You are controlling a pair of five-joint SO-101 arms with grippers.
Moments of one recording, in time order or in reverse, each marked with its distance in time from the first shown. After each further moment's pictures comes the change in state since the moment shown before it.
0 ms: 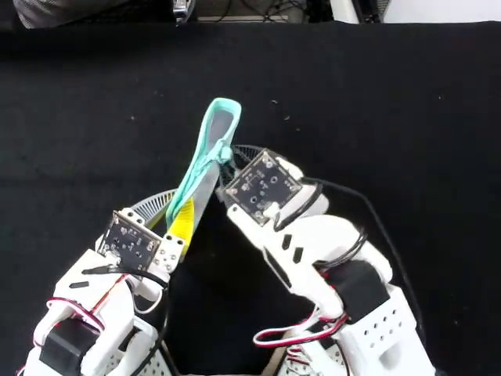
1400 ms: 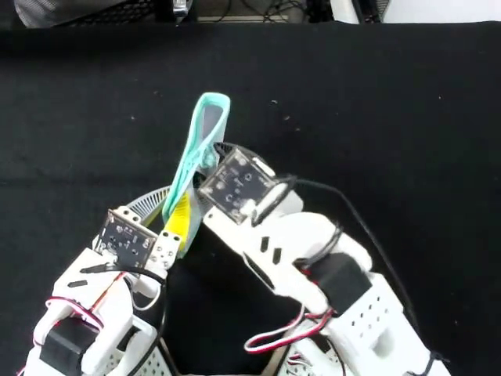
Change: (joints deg) left arm -0.1 0.0 1.2 -1.1 0.2; right arm -7.7 5.5 -2.4 -2.1 -5.2
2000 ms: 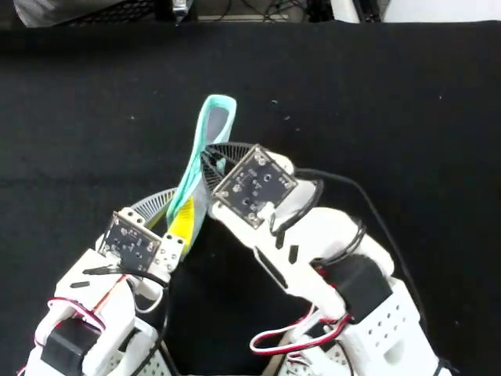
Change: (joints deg) left arm 0.4 0.0 0.1 0.1 -0.3; right arm 2.3 0.4 -7.9 2.5 5.1
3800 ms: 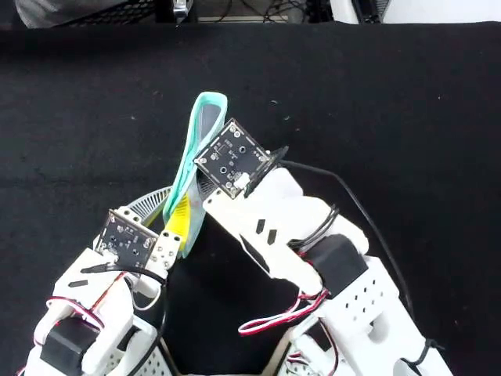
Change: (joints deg) left arm -0.4 0.0 0.0 0.0 0.3; right arm -0.8 6.9 0.2 2.5 -6.5
